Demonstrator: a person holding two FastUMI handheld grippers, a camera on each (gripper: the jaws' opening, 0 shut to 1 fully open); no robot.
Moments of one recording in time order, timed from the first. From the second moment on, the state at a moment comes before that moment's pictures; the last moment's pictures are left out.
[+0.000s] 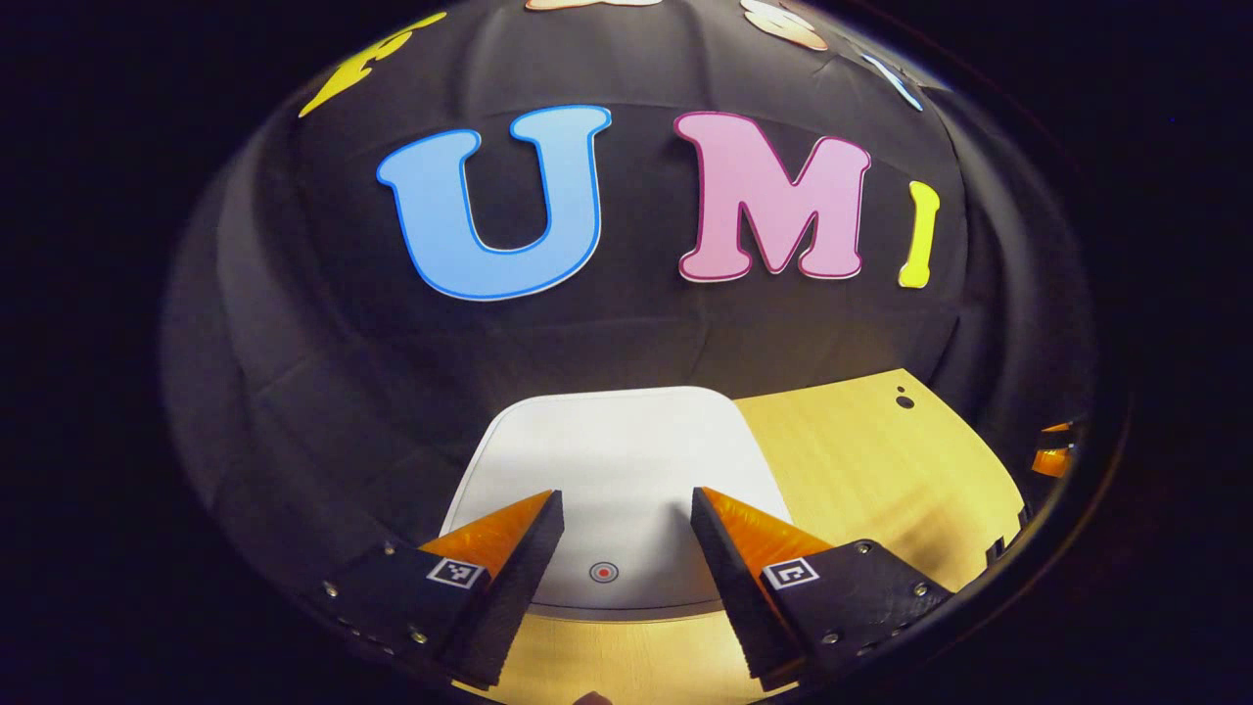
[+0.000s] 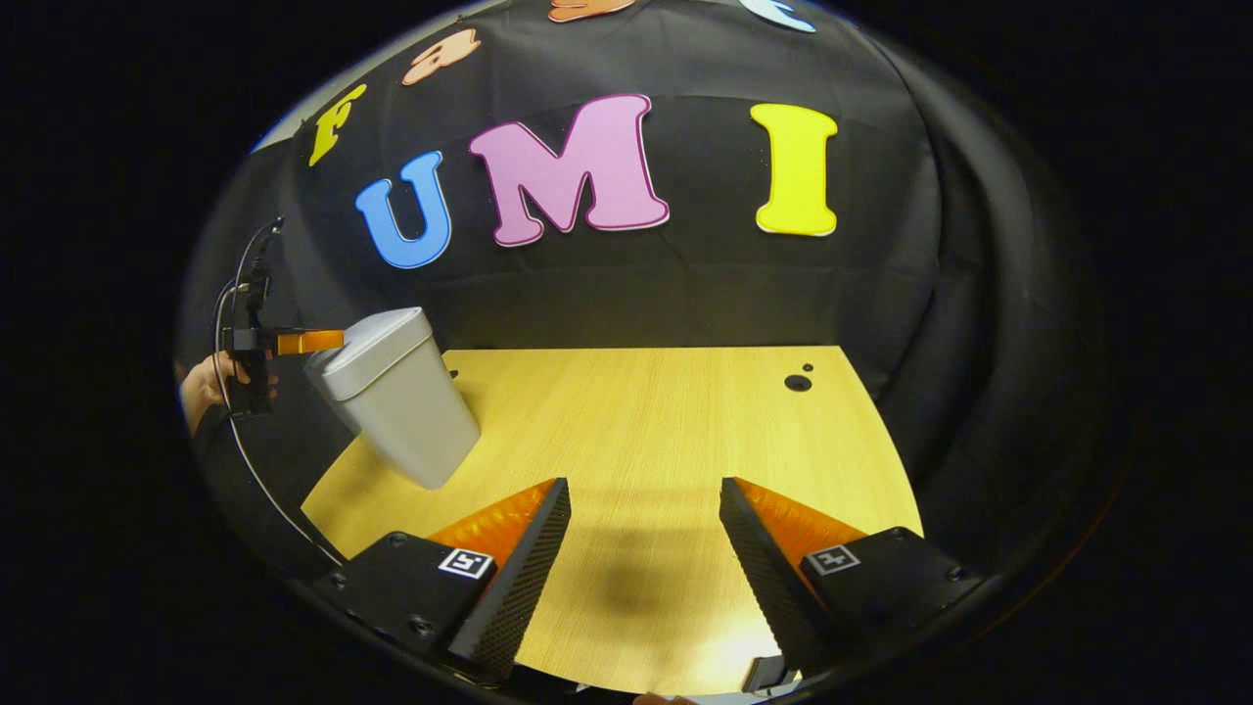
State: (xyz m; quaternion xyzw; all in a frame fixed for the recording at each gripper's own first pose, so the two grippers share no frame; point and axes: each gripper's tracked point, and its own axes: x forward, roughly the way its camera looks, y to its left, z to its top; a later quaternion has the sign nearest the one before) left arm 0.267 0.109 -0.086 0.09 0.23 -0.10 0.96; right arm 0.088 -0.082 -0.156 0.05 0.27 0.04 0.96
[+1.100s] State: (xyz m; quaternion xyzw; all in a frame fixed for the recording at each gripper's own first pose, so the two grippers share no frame) left arm 0.144 -0.017 0.062 0.04 -0.01 -0.16 0.99; right arm 0.088 -0.035 0.015 0.01 0.02 -0.02 1.00
